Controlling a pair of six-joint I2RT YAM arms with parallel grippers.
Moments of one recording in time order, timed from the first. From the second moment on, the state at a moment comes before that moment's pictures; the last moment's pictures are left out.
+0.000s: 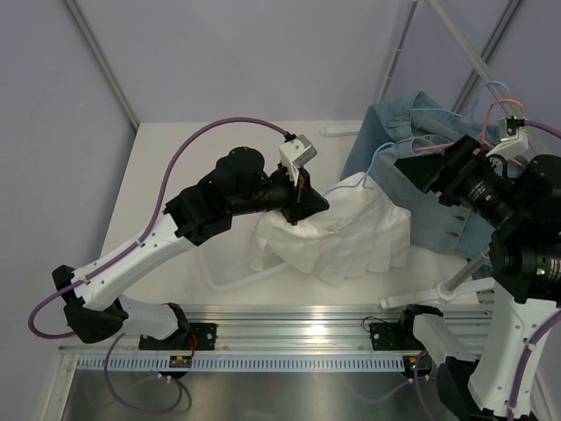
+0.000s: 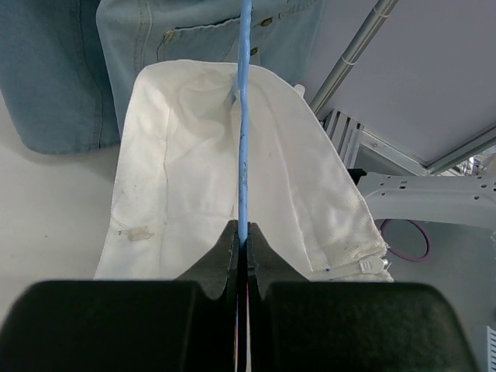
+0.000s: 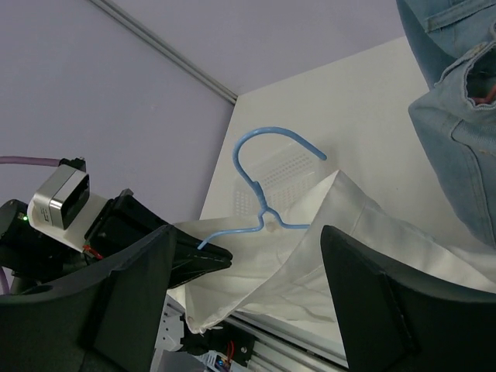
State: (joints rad) left arm -0.98 1.31 1.53 -0.46 0.28 -0.26; right arm -0.13 0.92 1.73 -0.97 -0.63 0.66
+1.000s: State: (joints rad) left arm -0.98 1.36 1.60 -0.51 0.28 -0.29; right arm 0.35 1.02 1.48 -0.73 -0.28 0.64
